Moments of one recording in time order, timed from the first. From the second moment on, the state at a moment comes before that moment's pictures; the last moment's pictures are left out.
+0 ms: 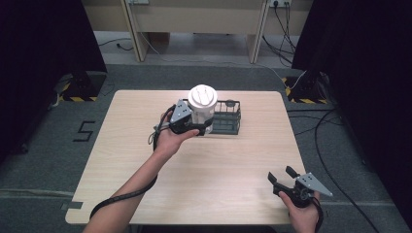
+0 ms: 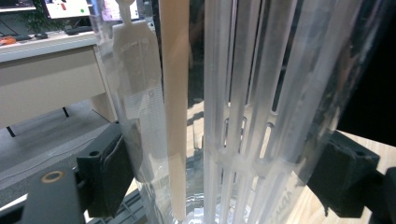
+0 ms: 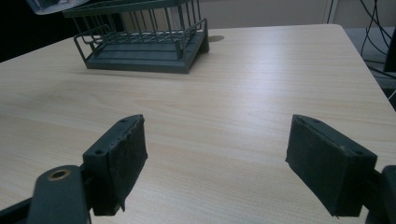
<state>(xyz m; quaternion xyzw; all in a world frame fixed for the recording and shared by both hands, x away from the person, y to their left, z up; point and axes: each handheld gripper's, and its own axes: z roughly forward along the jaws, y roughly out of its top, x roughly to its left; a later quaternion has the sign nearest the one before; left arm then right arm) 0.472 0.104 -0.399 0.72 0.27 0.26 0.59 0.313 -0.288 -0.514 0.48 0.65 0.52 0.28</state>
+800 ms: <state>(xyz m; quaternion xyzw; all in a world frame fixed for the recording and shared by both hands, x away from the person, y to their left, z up) 0.497 0.094 -0.385 0.71 0.27 0.28 0.58 0.313 -0.289 -0.514 0.48 0.65 0.52 0.28</state>
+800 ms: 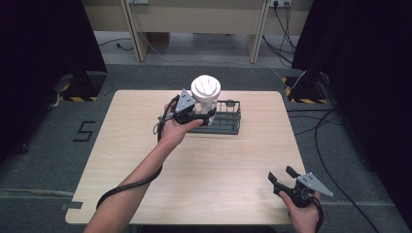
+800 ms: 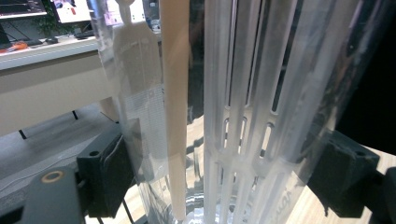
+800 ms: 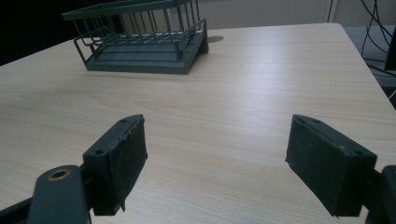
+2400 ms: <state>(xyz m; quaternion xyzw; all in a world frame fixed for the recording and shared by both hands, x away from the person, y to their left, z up) 0.547 0.070 -0.389 0.71 0.32 0.27 0.57 0.313 -0.291 -0.514 0.49 0.64 0.52 0.28</state>
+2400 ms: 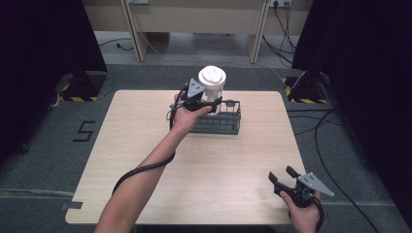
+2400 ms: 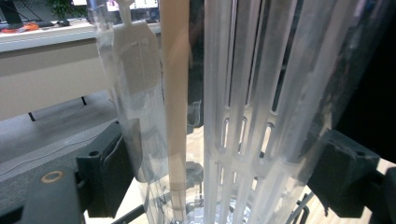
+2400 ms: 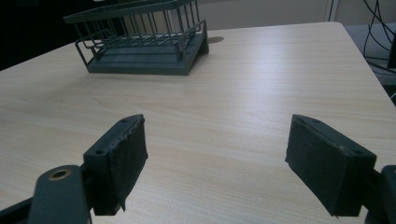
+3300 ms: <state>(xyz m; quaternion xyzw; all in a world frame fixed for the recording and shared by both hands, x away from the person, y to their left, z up) 0.564 0.062 -0.421 0.71 0.36 0.27 0.54 0.313 -0.291 -0.514 0.49 0.64 0.52 0.27</state>
